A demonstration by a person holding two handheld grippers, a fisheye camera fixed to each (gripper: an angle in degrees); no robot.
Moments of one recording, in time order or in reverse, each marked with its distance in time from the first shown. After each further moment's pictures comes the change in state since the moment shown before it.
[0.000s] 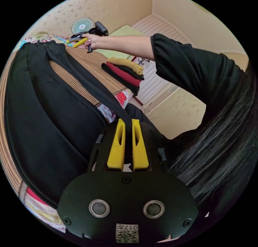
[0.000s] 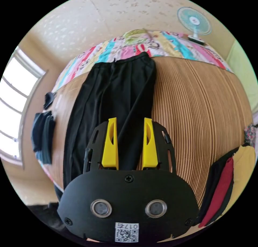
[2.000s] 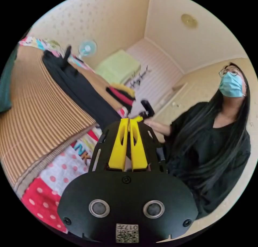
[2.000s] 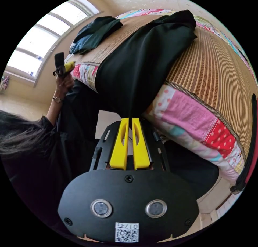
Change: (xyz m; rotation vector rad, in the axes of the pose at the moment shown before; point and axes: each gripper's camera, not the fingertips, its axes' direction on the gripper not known) left arm -0.054 0.070 -0.232 0.429 0.009 0.004; right arm -0.100 0.424 0.022 -0.333 -0.226 -0.476
